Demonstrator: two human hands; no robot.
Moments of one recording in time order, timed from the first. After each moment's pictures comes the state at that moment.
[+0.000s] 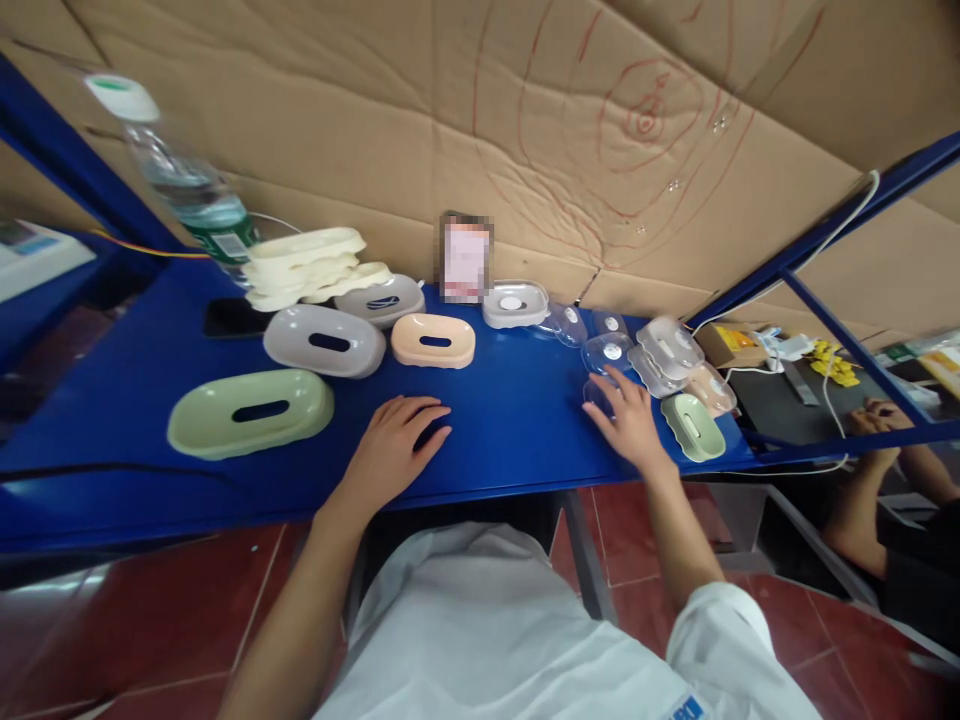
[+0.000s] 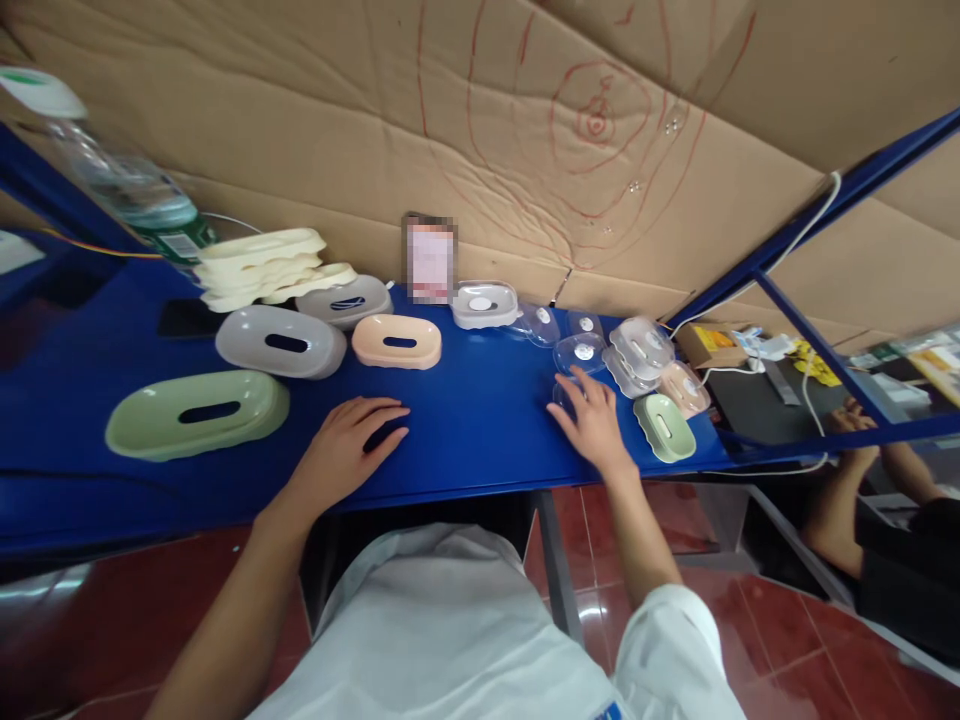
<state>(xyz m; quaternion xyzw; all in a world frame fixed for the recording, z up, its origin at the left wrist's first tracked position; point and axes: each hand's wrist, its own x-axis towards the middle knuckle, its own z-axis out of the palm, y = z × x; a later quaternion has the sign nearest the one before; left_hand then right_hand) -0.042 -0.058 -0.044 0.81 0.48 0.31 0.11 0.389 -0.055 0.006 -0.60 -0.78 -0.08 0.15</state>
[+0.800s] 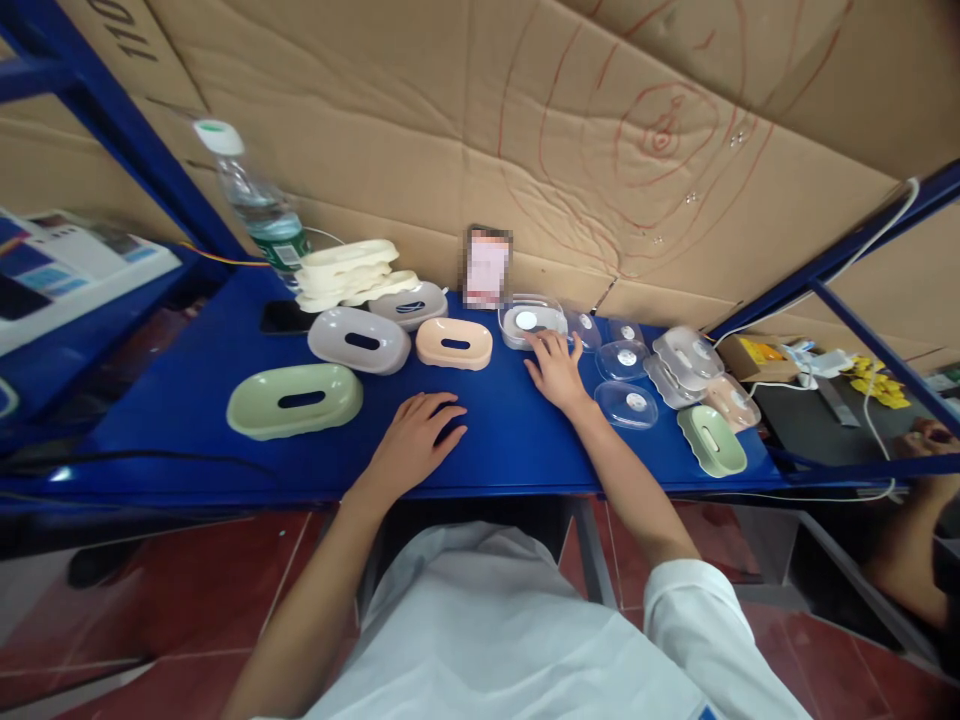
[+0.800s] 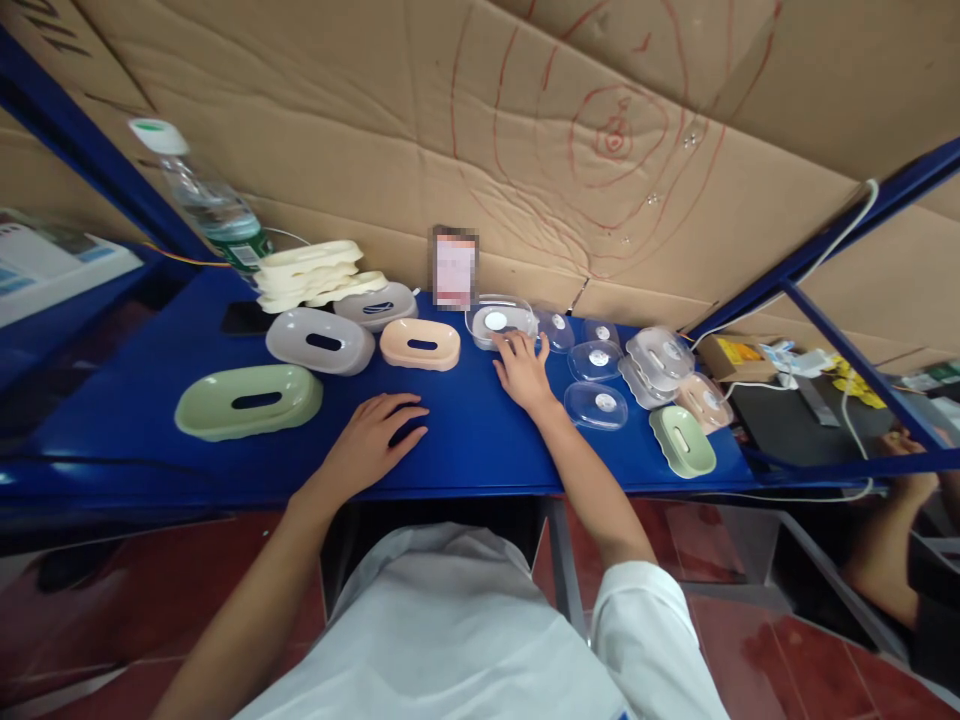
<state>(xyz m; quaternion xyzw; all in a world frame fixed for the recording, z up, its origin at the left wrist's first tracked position) -0.040 -0.059 -0.046 0.82 0.48 0.28 0.10 0.254 0.056 -0.013 -0.54 -0.82 -0.04 0.16</state>
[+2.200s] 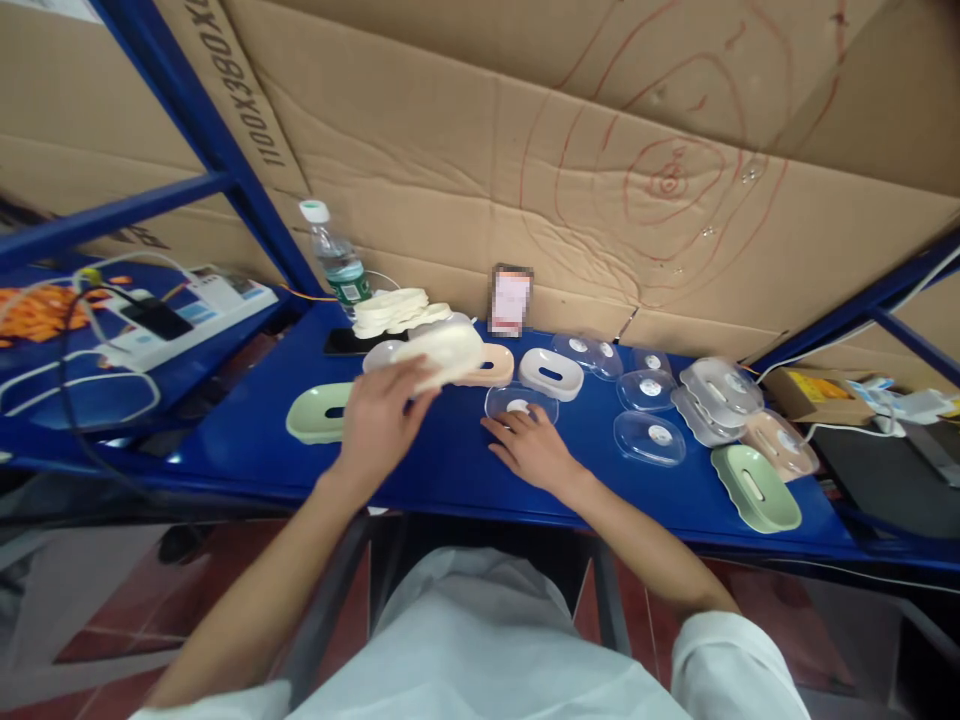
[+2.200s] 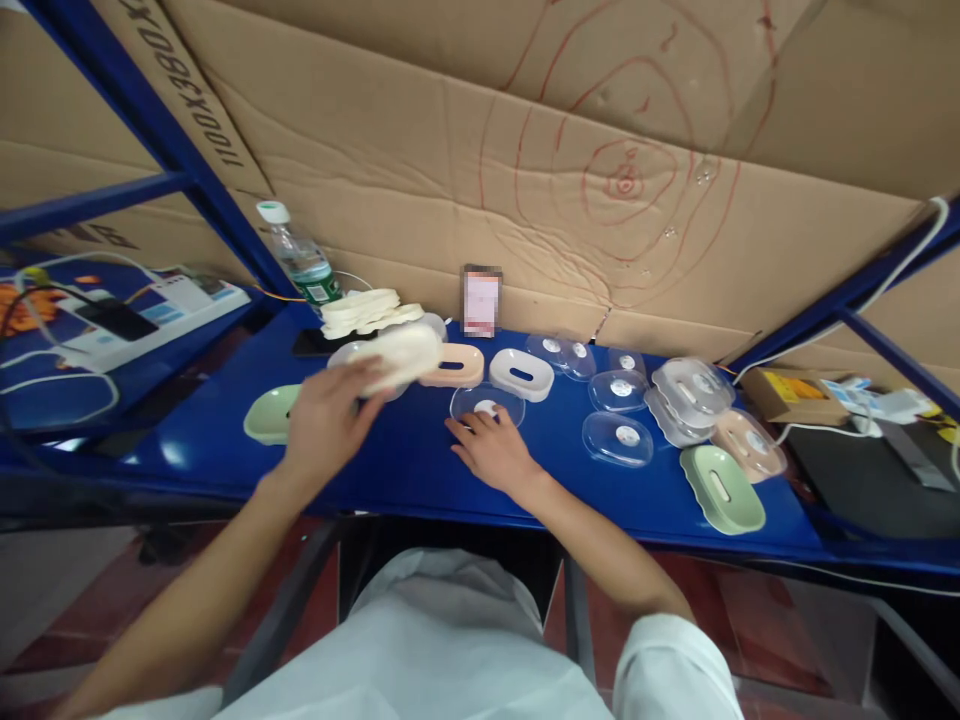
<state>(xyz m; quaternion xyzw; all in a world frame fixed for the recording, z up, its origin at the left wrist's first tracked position) -0.080 -0.043 0.029 0.73 0.56 0.38 -0.07 0.204 -0.025 0.000 -0.35 -0.93 -0.03 0.11</state>
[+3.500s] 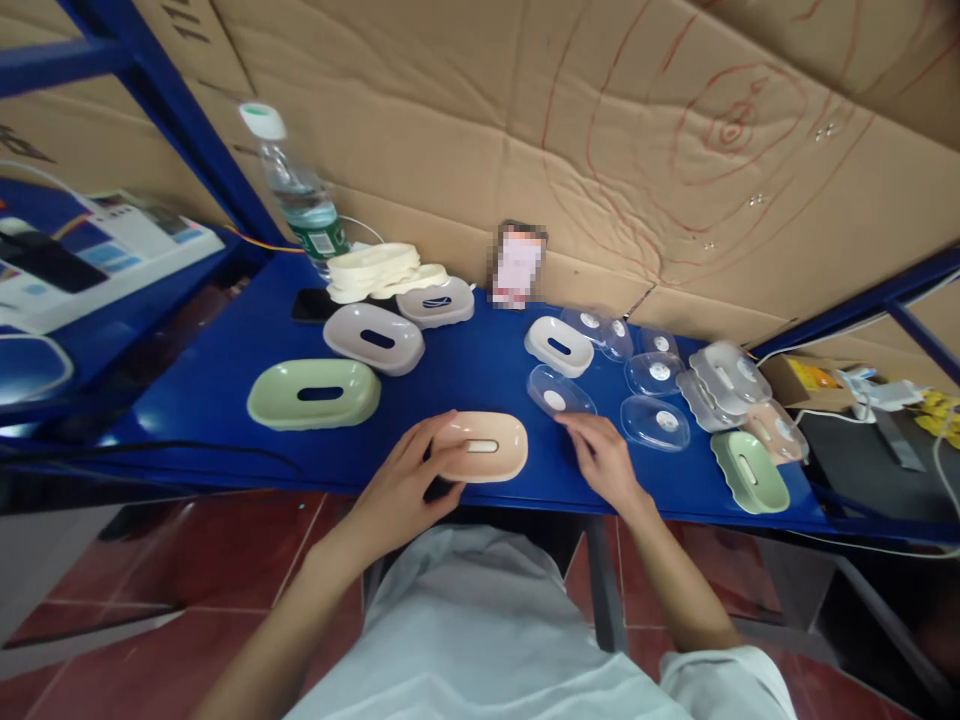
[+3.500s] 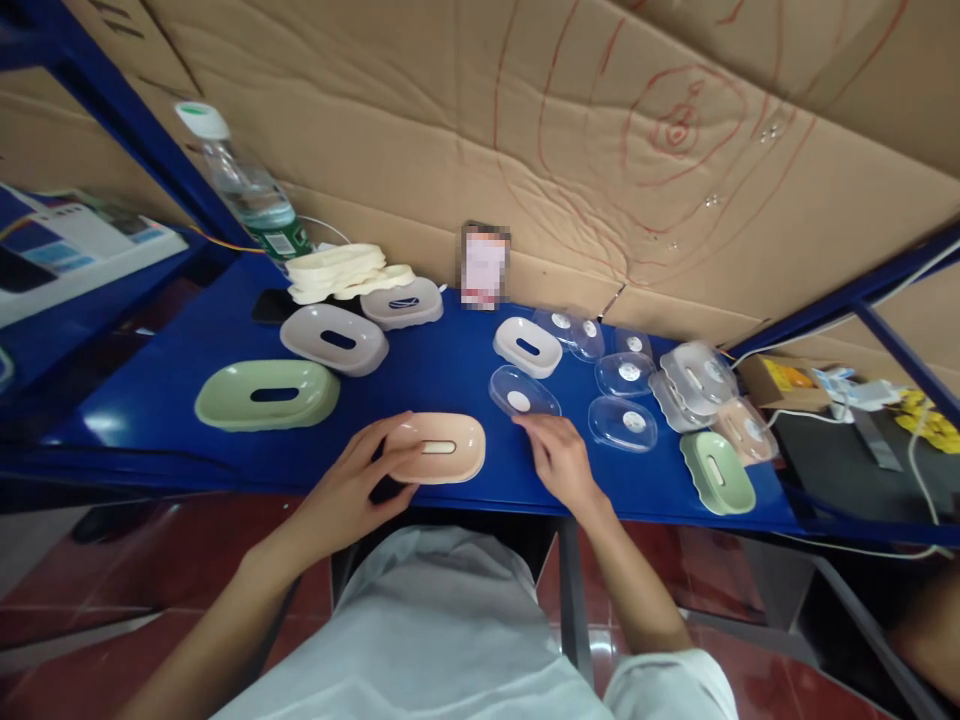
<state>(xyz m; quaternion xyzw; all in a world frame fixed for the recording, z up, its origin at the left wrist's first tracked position) -0.058 -0.120 -0.028 0.81 0.48 0.30 0.16 0.281 -0.062 -0.007 -0.48 -0.81 0.15 0.31</state>
